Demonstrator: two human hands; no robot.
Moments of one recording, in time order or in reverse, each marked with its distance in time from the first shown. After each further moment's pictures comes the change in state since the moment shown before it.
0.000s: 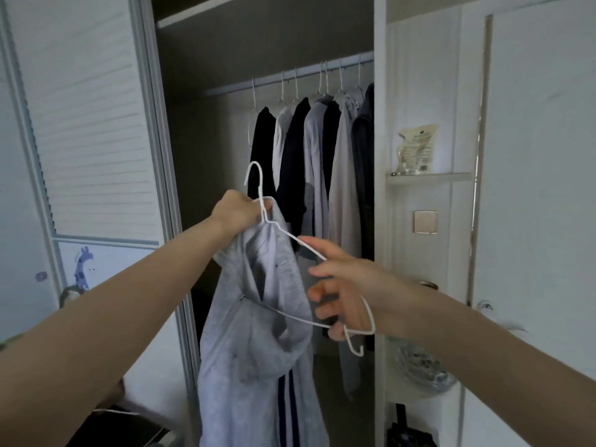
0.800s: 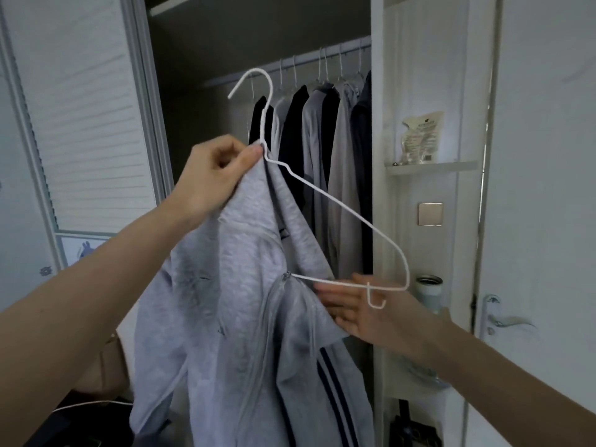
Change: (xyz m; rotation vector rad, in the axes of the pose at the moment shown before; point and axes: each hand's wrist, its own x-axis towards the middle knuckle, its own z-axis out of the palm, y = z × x) left_hand -0.046 0.046 -0.028 -0.091 0.141 0.617; right_hand 0.000 0.057 -0.056 0.337 -0.006 -0.003
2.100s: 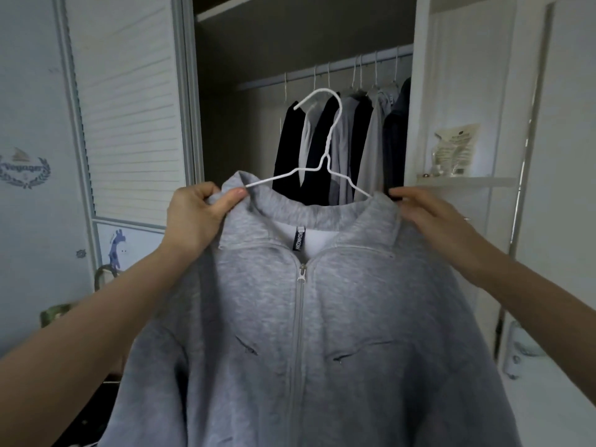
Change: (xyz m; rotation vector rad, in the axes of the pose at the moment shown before) left_hand -0.048 -0.070 -0.035 0.214 0.302 -0.280; right_hand 0.004 -0.104 0.000 -1.048 0.425 -0.576
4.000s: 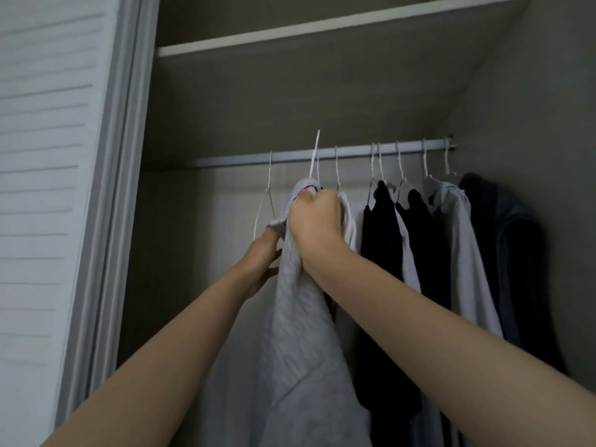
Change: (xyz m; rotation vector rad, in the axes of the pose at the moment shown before) left_hand 0.333 -0.124 0.242 -0.552 -0.621 -0.119; right_hand 0.421 -0.036 0.219 0.037 0.744 0.043
